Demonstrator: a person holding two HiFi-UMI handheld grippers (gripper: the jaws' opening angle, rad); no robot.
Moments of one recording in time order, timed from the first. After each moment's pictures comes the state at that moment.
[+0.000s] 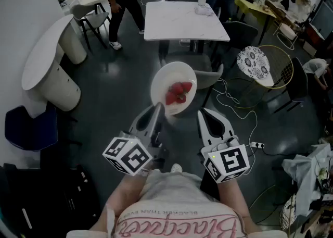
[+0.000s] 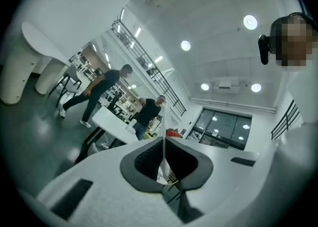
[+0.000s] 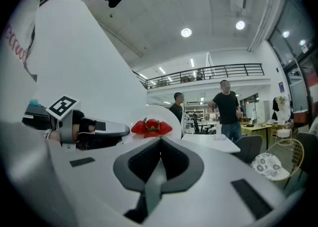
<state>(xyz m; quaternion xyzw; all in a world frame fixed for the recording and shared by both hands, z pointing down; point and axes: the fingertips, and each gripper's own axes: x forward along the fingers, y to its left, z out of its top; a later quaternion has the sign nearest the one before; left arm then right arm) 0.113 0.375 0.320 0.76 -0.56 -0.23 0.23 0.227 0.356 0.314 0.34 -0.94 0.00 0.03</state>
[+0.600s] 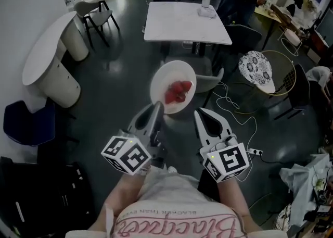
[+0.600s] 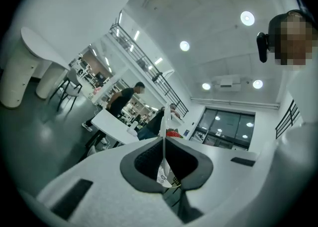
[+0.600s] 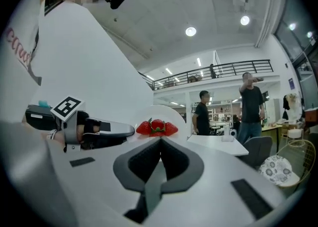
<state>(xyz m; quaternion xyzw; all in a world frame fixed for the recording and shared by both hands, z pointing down) 0.133 0.341 0.325 0.75 -0.58 -0.23 0.21 0.238 0.322 0.321 0.29 -0.96 0.00 0.02</state>
